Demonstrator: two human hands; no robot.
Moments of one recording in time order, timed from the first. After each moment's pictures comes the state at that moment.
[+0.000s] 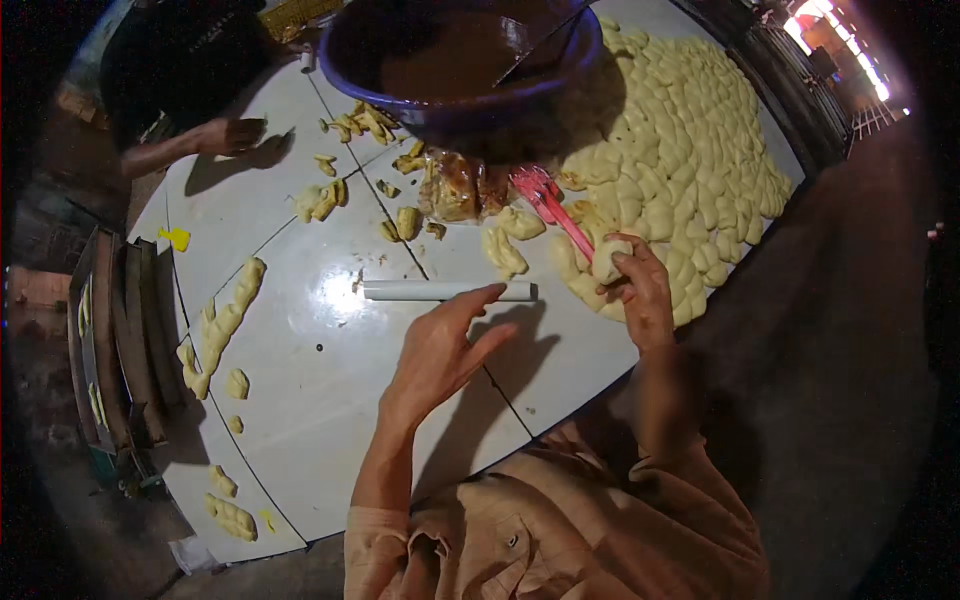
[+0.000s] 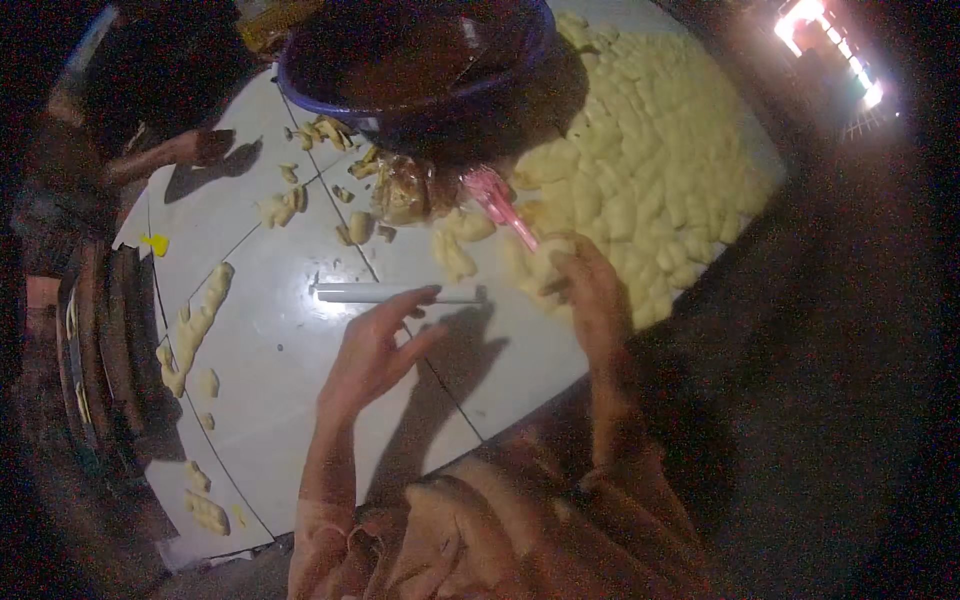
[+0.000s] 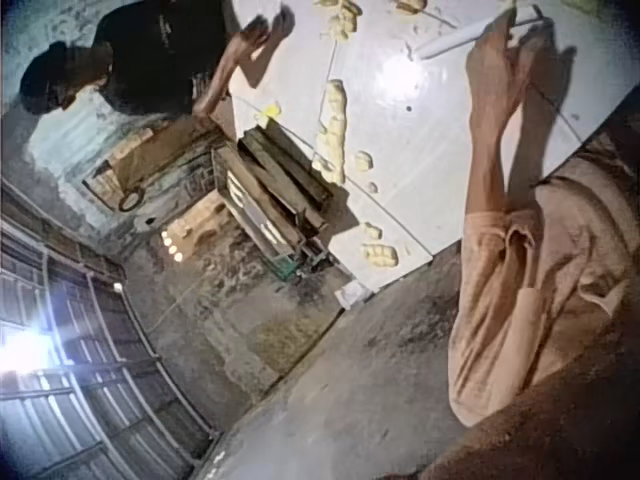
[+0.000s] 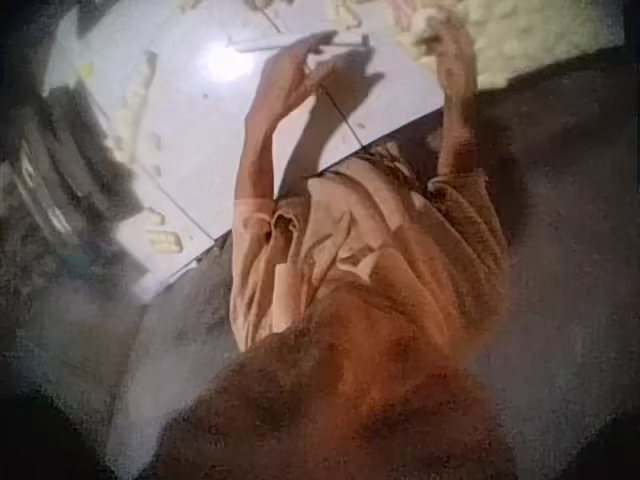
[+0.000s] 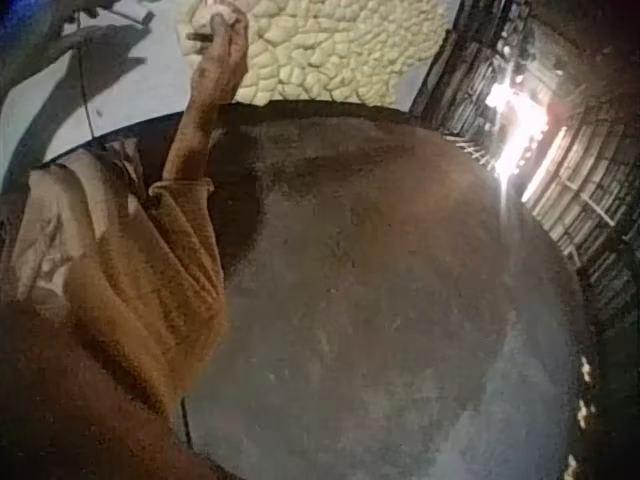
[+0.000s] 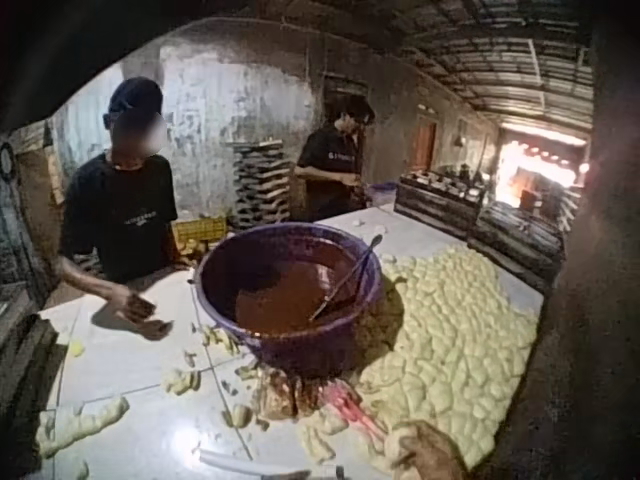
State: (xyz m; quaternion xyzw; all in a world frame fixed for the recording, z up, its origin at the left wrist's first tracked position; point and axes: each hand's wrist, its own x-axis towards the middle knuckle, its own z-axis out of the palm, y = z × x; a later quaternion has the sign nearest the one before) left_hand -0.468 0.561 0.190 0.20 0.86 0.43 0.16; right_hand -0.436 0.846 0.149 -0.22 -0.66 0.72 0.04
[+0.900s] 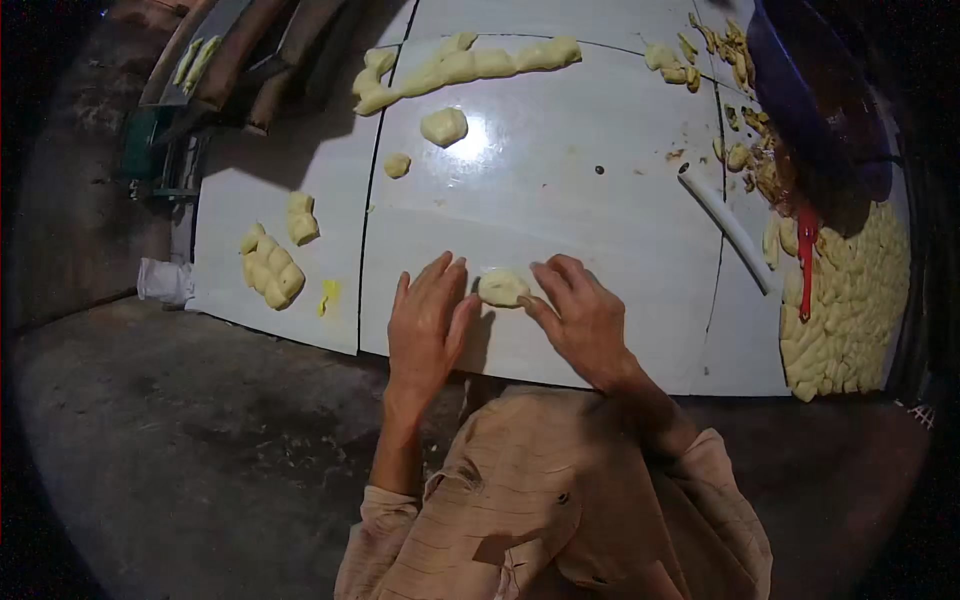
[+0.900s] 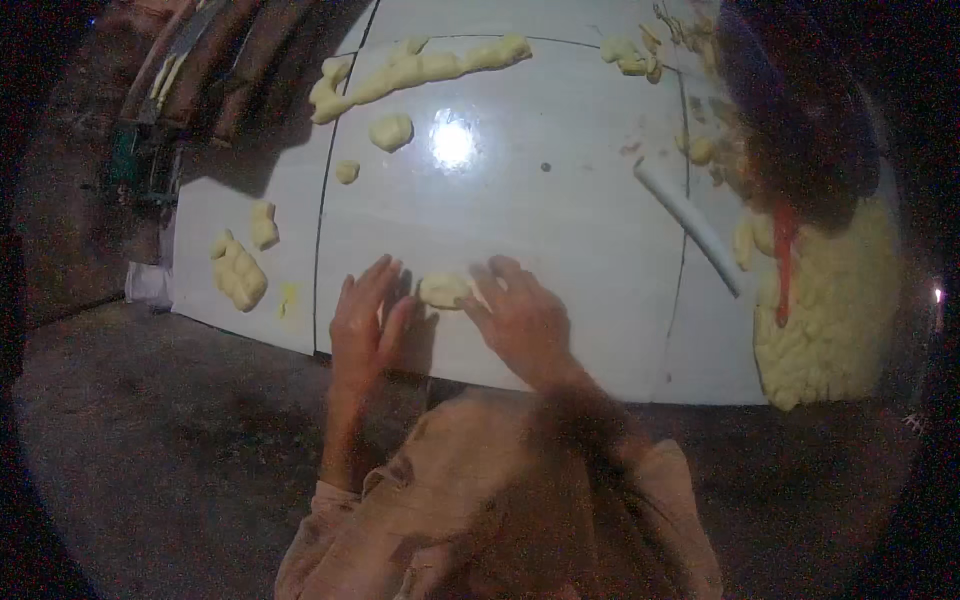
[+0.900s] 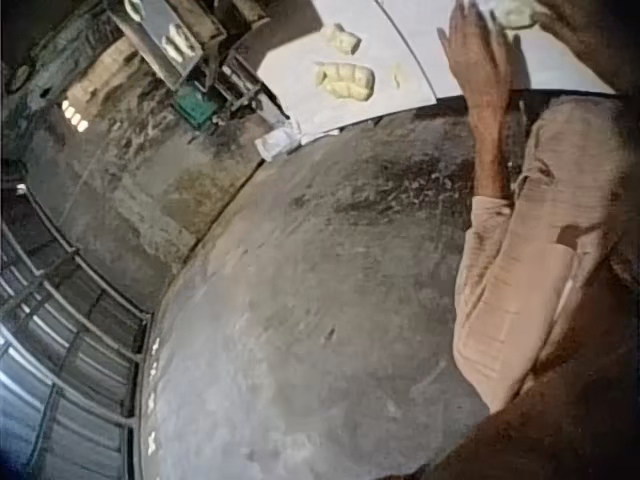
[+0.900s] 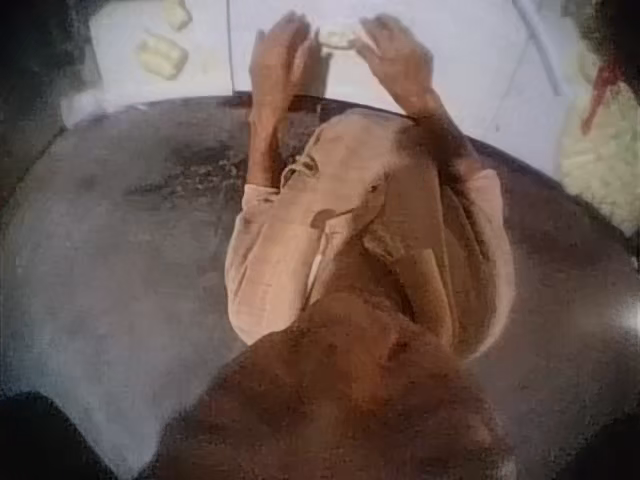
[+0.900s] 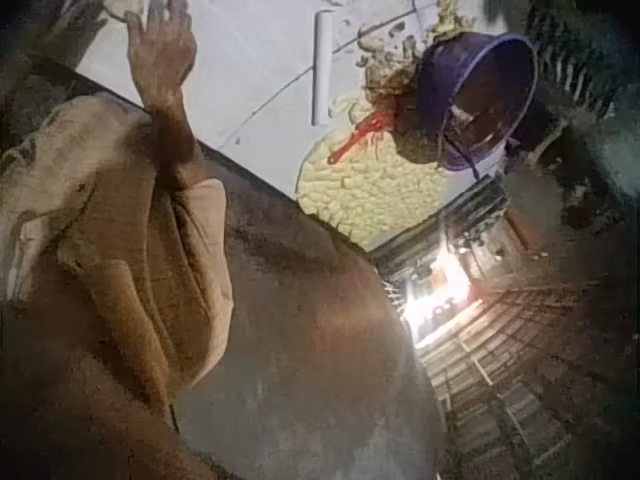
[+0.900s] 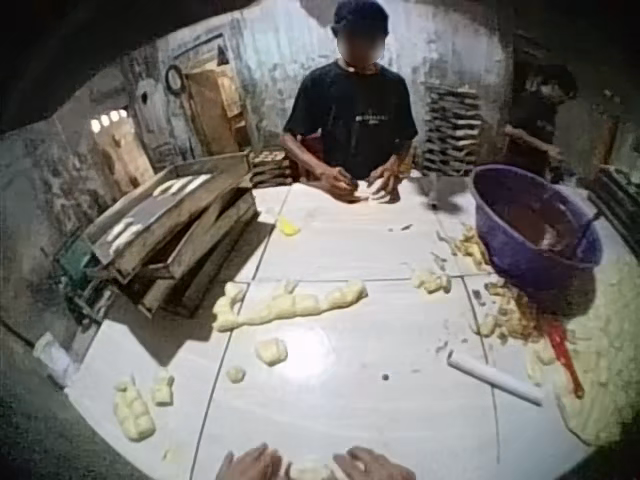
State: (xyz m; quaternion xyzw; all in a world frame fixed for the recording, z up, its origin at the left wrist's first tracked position) left_hand -0.238 0.309 0.152 -0.15 0.94 0.30 -0.04; right_hand -0.341 0.500 0.119 0.34 -0.88 0.30 -0.12
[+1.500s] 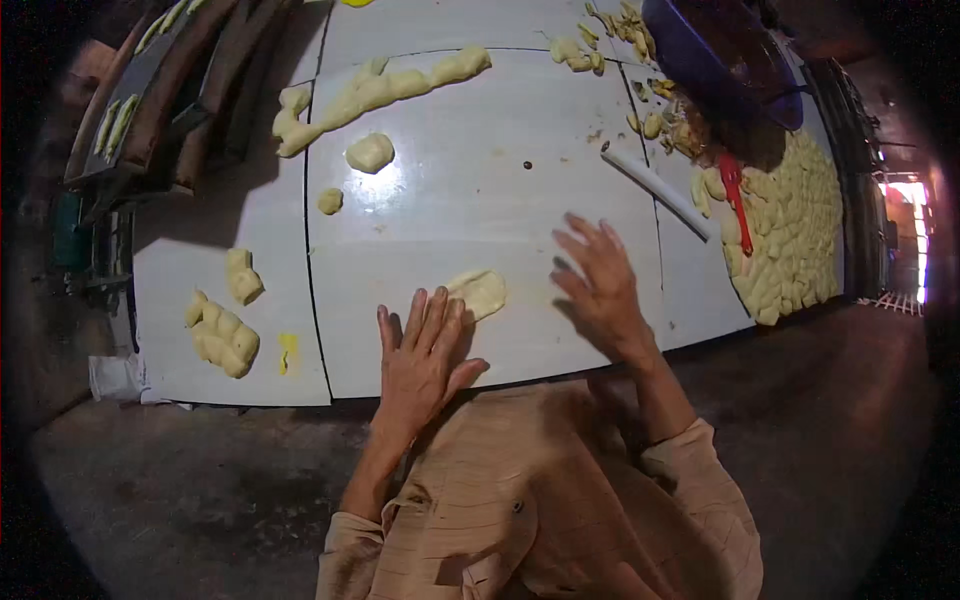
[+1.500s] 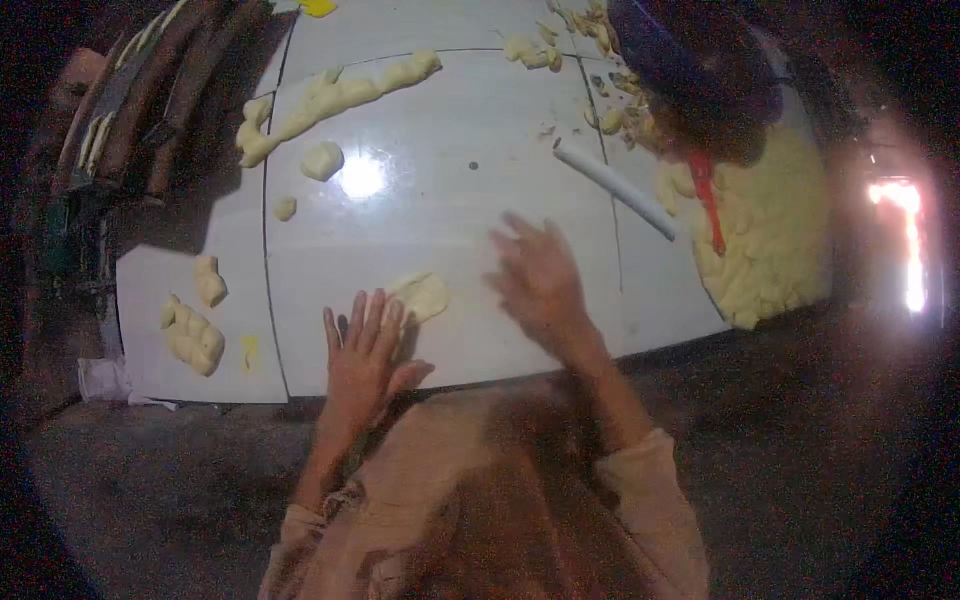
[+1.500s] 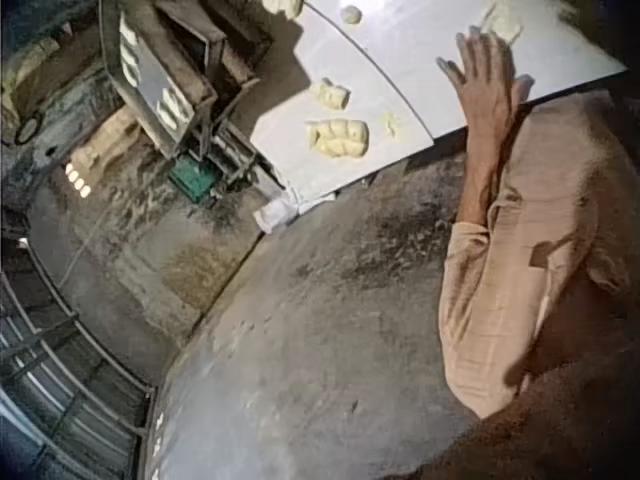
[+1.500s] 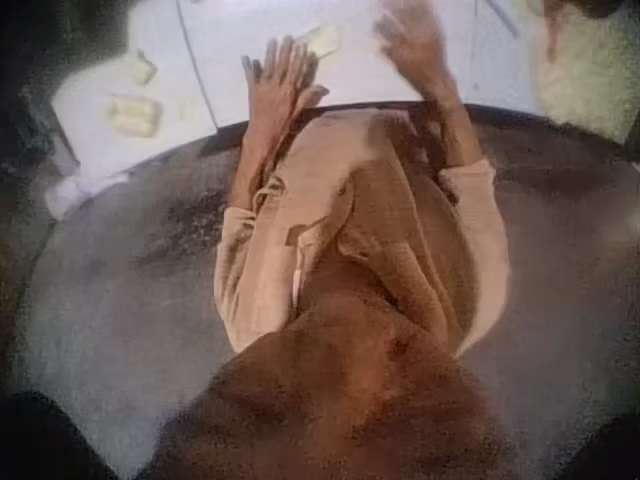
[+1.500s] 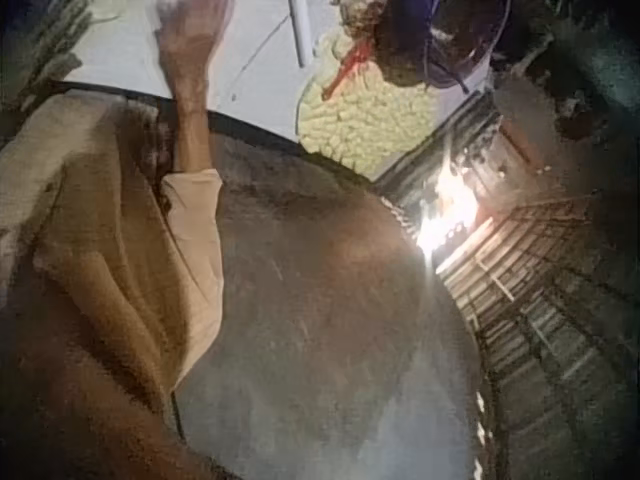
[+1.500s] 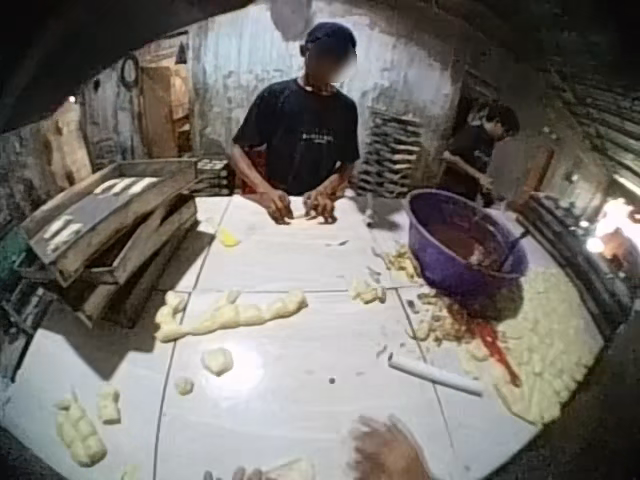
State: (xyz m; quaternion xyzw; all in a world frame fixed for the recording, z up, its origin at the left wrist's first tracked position) left_hand -0.203 0.300 0.100 0.07 0.98 0.17 0.02; right_hand -0.366 0.554 0.110 0.33 -0.88 0.33 0.03
